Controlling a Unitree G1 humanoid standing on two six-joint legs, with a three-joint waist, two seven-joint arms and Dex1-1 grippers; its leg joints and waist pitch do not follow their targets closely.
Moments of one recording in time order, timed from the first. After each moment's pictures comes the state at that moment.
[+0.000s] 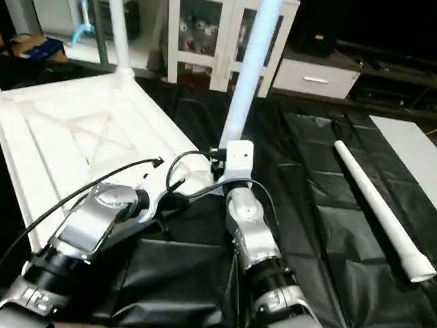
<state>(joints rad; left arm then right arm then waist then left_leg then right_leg) -0.49 0.27 -0.31 0.15 0.13 0.71 -0.77 -0.47 0.06 0.11 0.57 0.11 -0.08 -0.09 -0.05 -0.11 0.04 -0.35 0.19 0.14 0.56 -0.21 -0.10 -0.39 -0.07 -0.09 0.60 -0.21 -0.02</state>
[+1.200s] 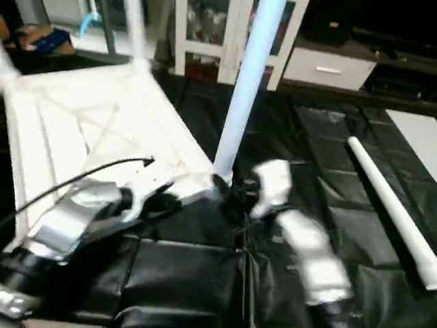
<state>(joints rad) -0.46 0.46 -0.35 0.08 0.04 0.53 -0.98 -0.19 -0.33 0.07 0.10 0.40 0.13 0.61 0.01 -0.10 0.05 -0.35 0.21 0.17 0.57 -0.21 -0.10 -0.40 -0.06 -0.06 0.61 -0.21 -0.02</state>
